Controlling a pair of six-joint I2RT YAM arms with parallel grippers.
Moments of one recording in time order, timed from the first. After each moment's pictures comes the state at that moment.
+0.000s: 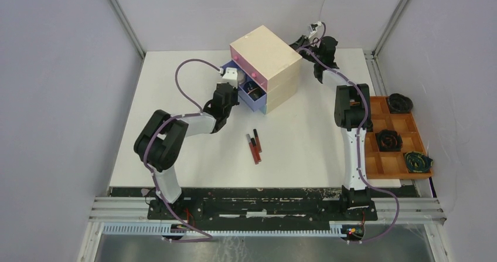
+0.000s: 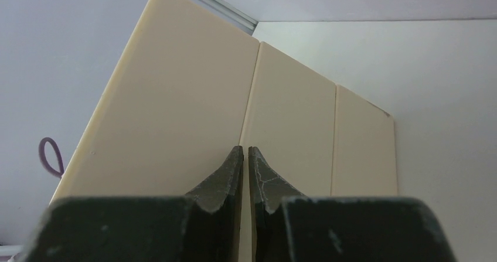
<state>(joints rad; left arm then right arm) -0.51 1.82 0.94 0.58 -0.36 -0.09 0.10 2.53 1.99 0.57 -0.91 0.99</state>
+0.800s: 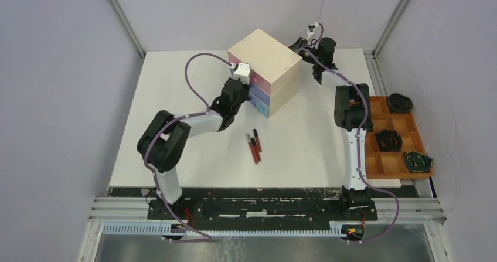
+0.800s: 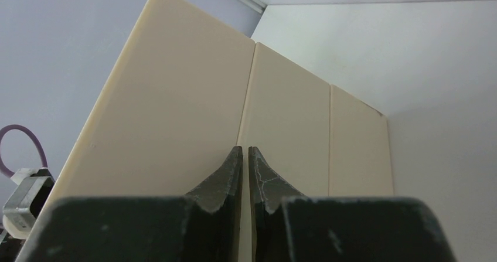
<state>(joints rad) -0.60 1.87 1.07 0.59 -0.31 -0.05 0.11 2.51 1.95 0.59 -0.94 0.98</state>
